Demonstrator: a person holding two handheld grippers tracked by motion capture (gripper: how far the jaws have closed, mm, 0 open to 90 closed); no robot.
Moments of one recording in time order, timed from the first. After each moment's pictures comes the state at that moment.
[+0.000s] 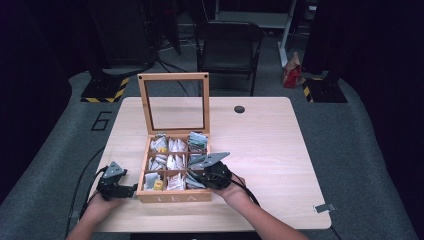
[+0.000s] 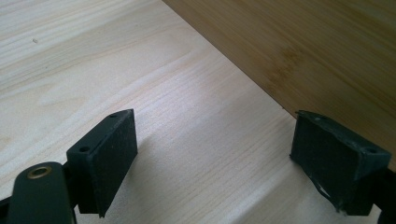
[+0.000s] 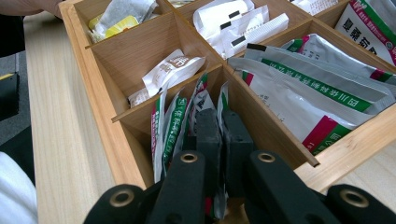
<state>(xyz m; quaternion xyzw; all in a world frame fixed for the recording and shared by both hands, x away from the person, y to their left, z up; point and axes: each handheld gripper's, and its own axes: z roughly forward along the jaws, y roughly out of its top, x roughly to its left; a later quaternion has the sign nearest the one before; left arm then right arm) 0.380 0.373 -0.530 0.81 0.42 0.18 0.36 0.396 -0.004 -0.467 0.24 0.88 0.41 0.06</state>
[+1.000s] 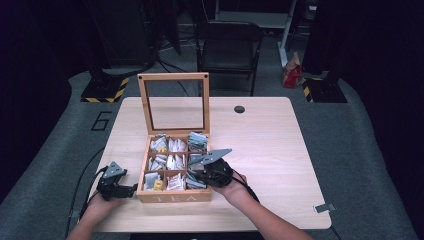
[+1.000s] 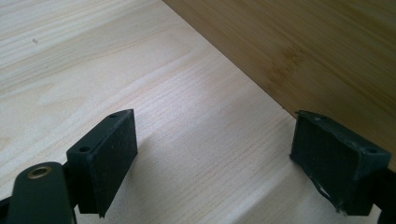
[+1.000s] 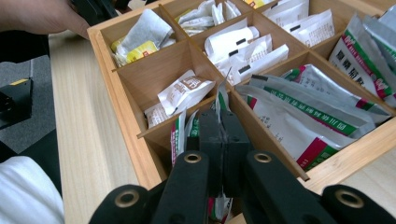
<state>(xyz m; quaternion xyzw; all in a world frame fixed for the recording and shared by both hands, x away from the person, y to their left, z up) 0.380 0.373 -0.530 0.81 0.42 0.18 0.36 0.394 -0.006 -0.446 0.23 0.87 0.43 0.05</state>
